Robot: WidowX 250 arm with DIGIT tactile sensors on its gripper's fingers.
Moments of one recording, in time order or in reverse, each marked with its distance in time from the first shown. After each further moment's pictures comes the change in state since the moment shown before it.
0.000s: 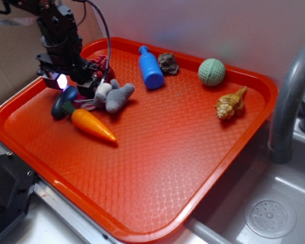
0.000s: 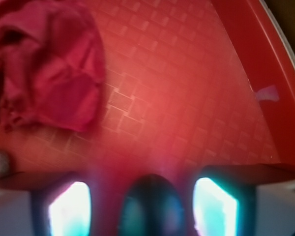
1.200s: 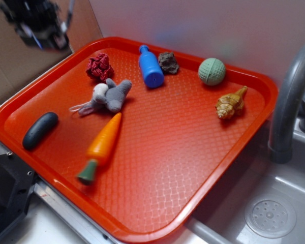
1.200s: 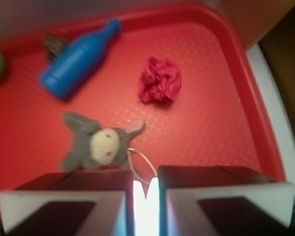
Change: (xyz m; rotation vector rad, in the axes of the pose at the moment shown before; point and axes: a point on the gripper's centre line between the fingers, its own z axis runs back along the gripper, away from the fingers) arm -0.017 -0.004 0.164 -0.324 -0.170 -0.107
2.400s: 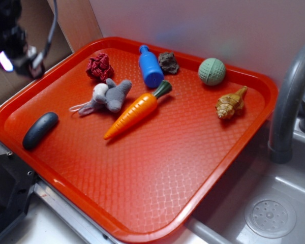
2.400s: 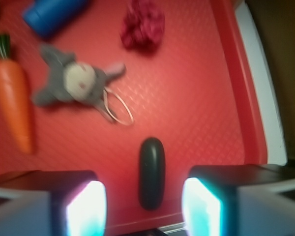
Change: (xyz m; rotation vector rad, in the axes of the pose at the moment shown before) arm -0.068 0.035 -0.041 0.096 0.149 -0.042
